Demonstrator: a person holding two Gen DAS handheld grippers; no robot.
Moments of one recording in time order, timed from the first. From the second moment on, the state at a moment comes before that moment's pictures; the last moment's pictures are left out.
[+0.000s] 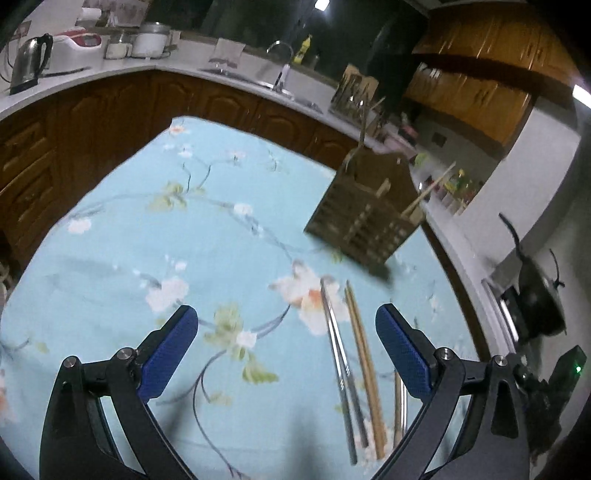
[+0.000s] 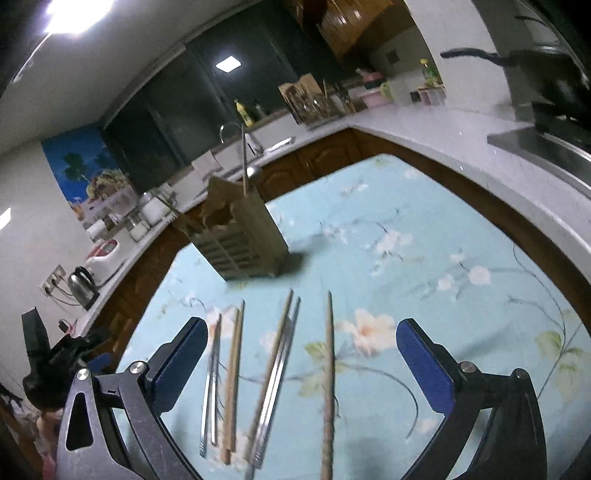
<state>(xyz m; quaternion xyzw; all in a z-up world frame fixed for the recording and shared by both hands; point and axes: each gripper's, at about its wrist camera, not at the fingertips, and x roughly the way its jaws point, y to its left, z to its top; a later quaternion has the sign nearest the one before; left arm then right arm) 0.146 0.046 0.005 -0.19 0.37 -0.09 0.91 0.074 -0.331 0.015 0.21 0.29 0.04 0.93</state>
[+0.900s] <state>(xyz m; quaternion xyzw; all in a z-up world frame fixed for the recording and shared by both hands) 0.184 -0.017 -0.027 -0.08 0.45 -0.11 0.88 0.102 -0.322 -0.006 0.17 0.33 0.04 0.93</state>
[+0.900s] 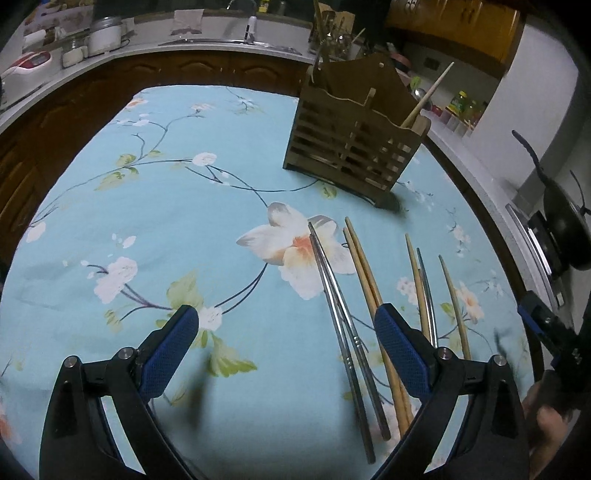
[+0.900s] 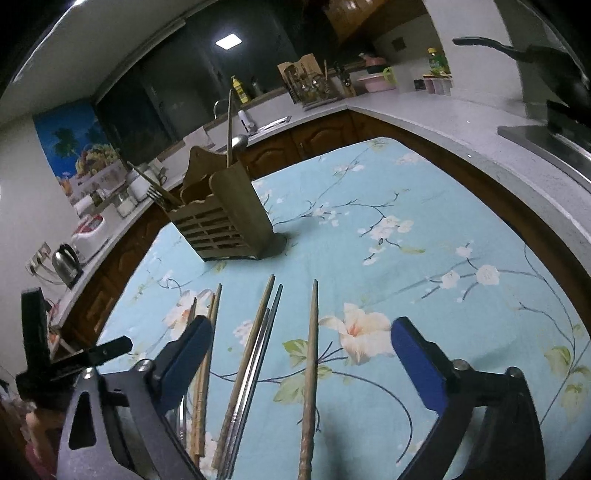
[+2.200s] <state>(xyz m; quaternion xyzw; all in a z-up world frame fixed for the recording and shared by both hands) 0.269 -0.057 -0.066 -0.03 0.51 -0.16 0.84 0.245 -0.255 -0.062 0.09 0.46 0.10 0.88</state>
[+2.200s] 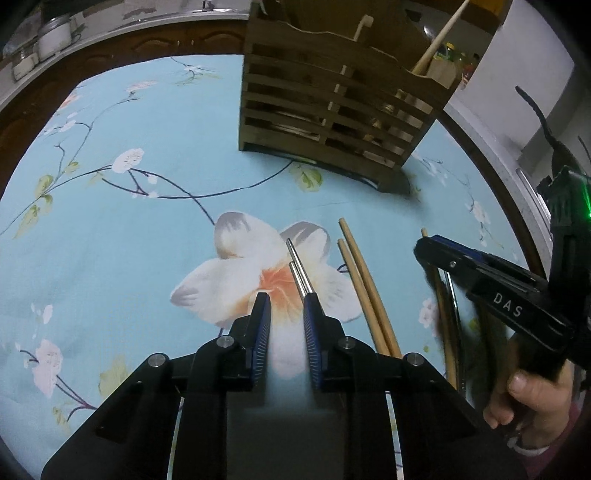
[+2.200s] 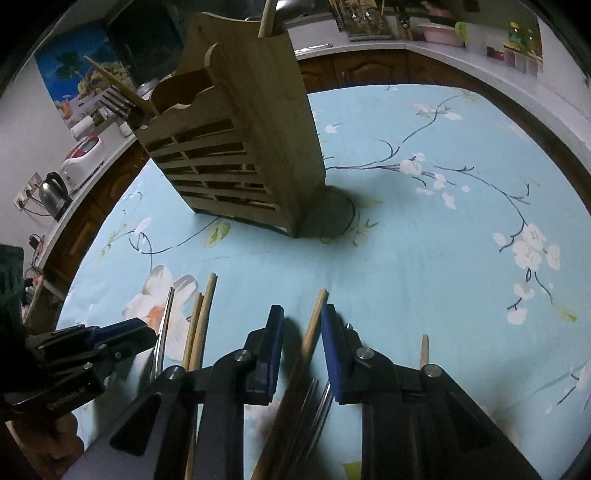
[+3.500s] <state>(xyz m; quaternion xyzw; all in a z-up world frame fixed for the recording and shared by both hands) 0.268 -0.088 -0.065 0.06 0.49 -0.13 0.86 0.249 -0.240 -0.060 0.03 0.45 0.08 0.89</state>
